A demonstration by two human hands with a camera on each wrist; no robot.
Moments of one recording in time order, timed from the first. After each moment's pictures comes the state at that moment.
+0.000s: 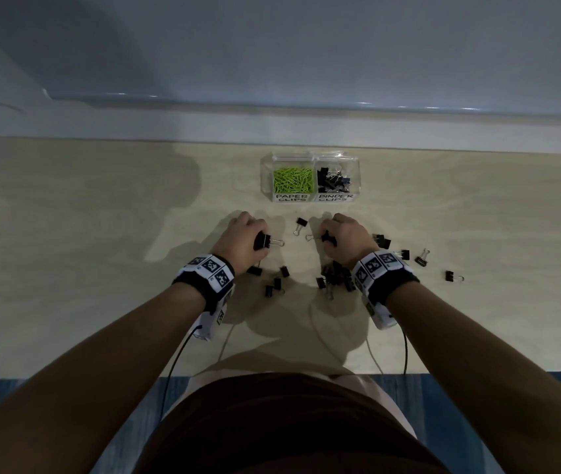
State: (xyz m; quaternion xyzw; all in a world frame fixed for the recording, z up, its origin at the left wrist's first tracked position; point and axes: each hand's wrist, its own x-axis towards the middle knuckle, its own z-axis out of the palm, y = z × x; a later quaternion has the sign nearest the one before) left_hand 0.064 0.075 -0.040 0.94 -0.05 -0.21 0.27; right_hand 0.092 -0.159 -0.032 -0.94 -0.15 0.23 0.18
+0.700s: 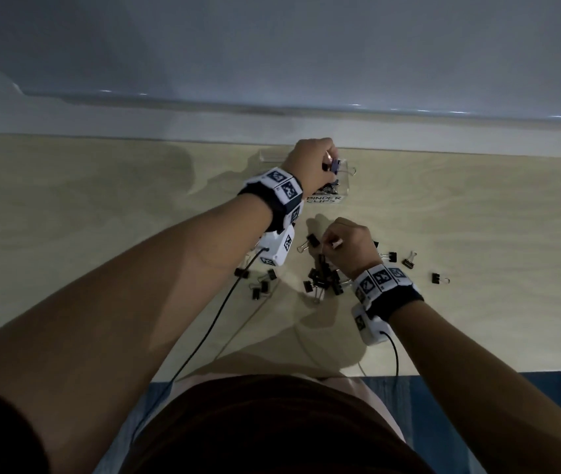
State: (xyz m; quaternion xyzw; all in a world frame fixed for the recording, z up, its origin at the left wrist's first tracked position) left_hand 0.184 -0.036 0.030 0.90 -0.09 -0.15 0.41; right_hand 0.081 -0.182 -0.028 -0.93 -0.10 0.10 0.33
